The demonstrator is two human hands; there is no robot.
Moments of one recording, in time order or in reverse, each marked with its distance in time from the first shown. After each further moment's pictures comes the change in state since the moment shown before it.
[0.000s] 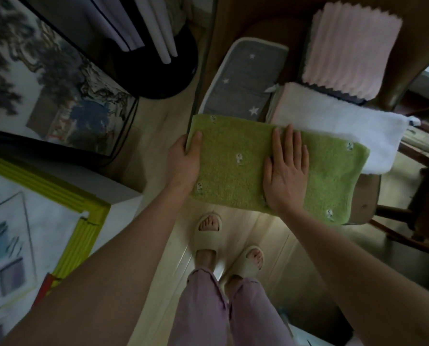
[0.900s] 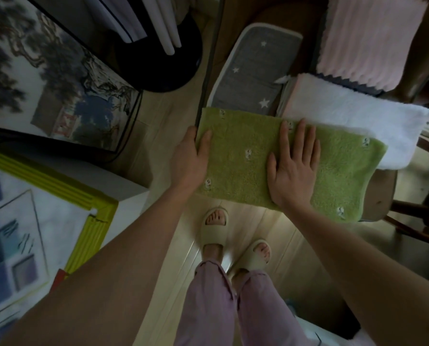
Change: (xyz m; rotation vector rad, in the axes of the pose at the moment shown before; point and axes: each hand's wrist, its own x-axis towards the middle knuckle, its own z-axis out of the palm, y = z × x) left_hand 0.005 -0.006 -0.008 0.350 -0.040 0.189; right_hand 0.002 -0.006 0.007 -0.073 -0.038 0.039
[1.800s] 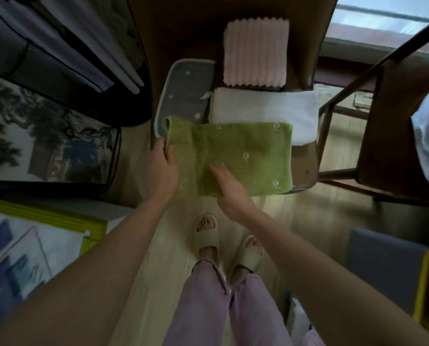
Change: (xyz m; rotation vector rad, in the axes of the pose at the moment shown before) left_hand -0.054 0.090 0.015 0.229 0.091 0.074; right_hand -0.057 0.002 -0.088 0.627 -0.565 0.022
